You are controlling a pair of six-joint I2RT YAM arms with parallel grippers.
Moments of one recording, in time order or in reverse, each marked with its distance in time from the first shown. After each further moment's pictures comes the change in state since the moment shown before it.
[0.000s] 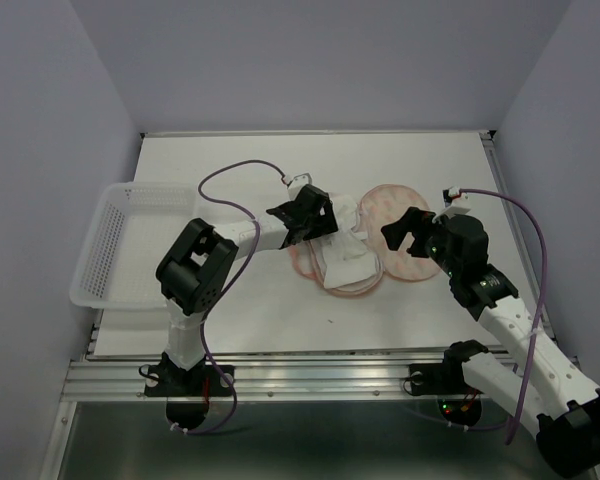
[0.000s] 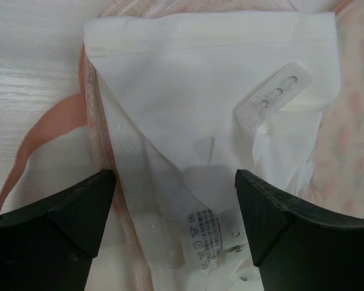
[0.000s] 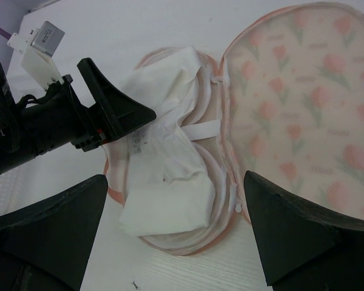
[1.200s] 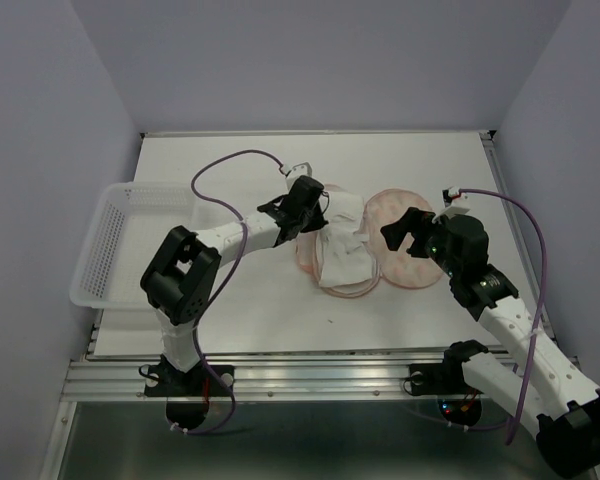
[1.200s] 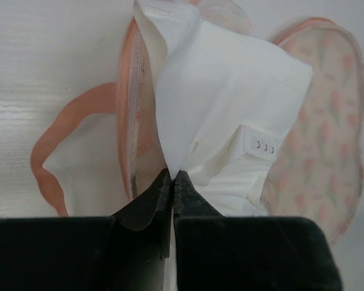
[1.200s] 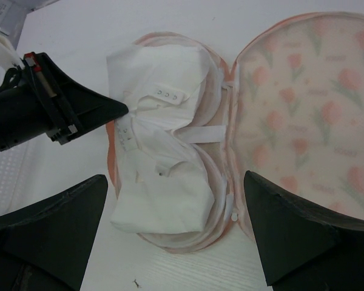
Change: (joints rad) left arm 0.000 -0.090 0.000 -0.015 0.031 0.027; right arm 0.000 -0.002 0.000 0.000 -0.014 0.000
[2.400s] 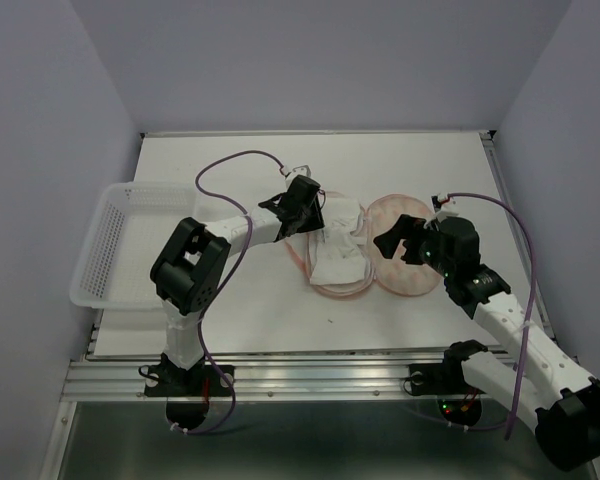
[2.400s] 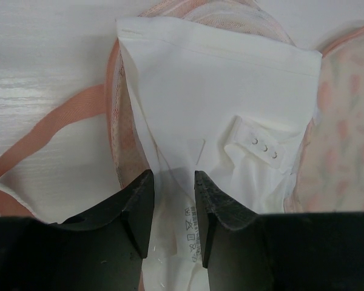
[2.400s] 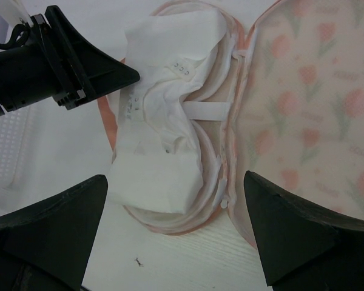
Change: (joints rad) left arm 0.046 0.068 0.028 -0.003 0.057 0.068; right arm 0.000 0.048 -0.043 0.007 -0.087 0.021
